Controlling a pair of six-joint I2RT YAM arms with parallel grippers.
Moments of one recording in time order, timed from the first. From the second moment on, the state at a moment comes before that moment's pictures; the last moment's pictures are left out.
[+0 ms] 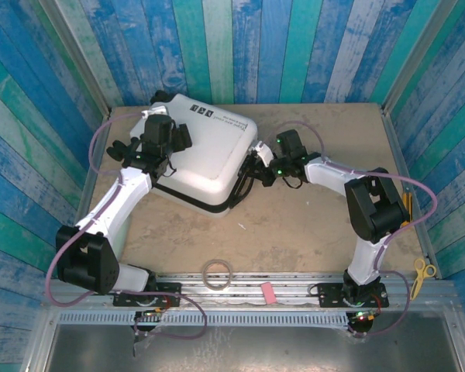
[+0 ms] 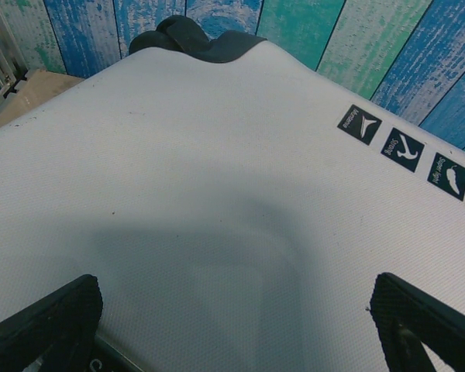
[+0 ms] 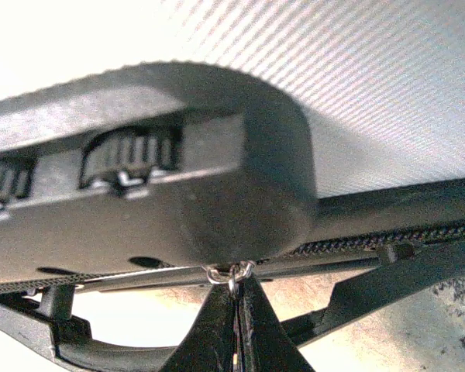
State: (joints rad) left arm -0.27 1.38 1.11 -0.26 -0.28 -0.36; right arm 0.46 1.85 1.17 -0.16 -0.61 -0.23
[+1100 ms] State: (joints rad) left arm -0.29 1.44 1.09 -0.16 -0.35 -0.42; right arm 0.42 1.89 1.27 -0.23 -0.55 0.03
